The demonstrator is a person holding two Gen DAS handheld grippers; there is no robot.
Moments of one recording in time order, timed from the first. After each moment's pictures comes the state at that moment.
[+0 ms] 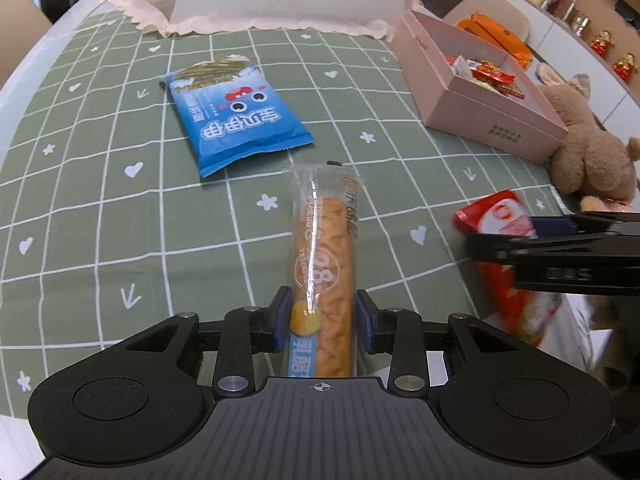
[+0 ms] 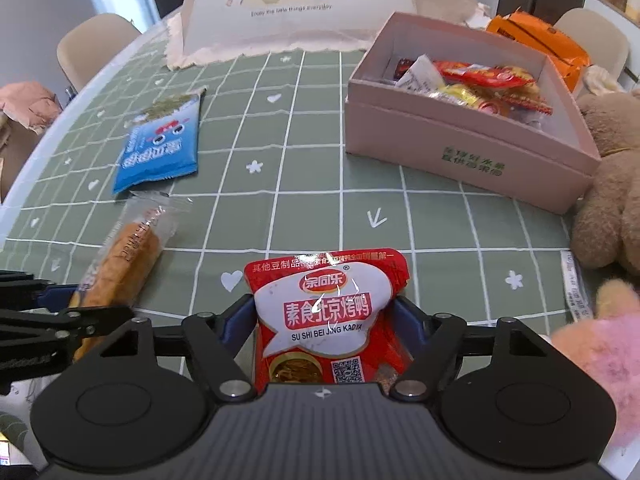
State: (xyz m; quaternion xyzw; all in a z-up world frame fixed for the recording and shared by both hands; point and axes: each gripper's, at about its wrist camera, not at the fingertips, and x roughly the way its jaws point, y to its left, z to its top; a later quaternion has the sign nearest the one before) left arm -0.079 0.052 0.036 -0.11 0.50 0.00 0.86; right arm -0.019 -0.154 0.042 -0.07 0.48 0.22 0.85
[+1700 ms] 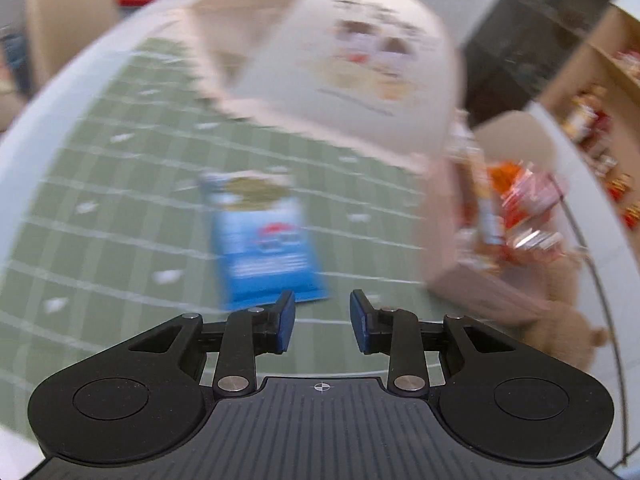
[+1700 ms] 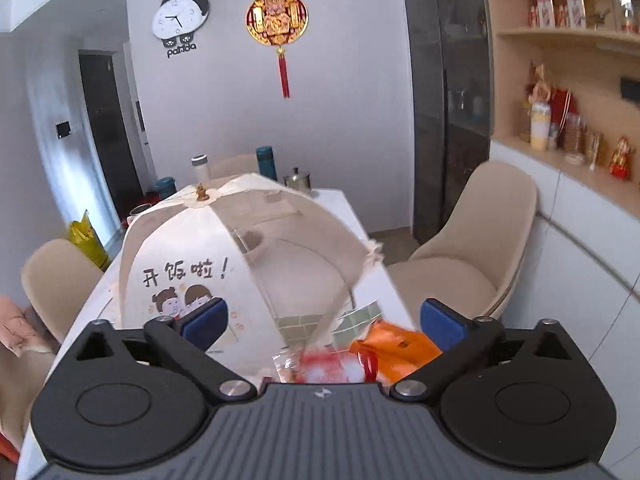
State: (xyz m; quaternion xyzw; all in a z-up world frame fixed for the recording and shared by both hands) left arm -0.048 0.120 0.106 -0.25 0.42 0.08 0.87; right arm 0.147 -0.237 0.298 0.04 0.29 0.15 0.94
